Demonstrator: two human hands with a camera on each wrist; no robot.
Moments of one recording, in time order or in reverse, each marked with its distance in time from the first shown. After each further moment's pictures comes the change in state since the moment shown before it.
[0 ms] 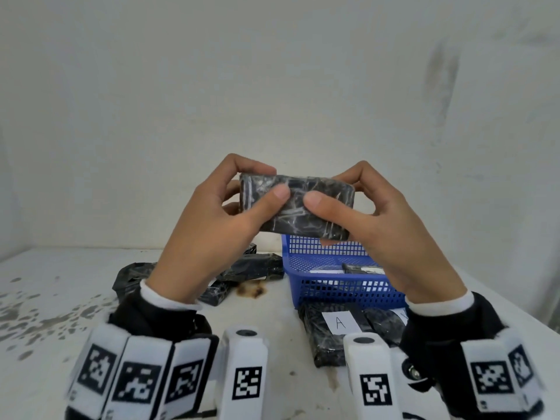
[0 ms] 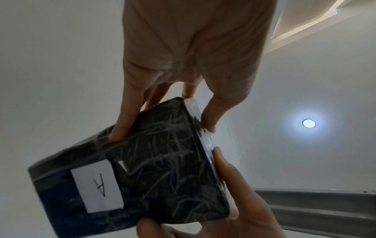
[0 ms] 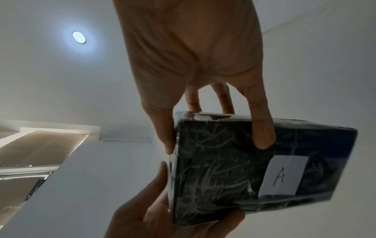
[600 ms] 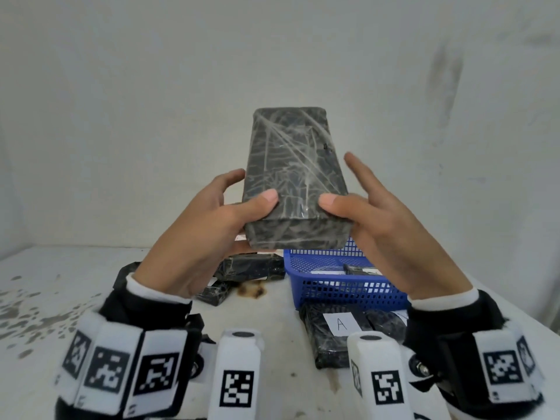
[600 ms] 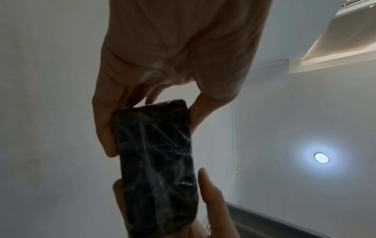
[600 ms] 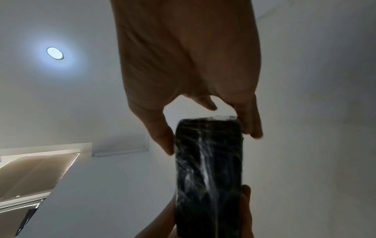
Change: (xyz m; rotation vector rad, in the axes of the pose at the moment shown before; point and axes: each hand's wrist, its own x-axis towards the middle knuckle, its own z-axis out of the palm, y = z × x) left_hand 0.007 -0.006 -0.009 -0.198 -0.082 -0.261; right_hand 0.007 0.008 -0.005 0.155 -0.132 0.127
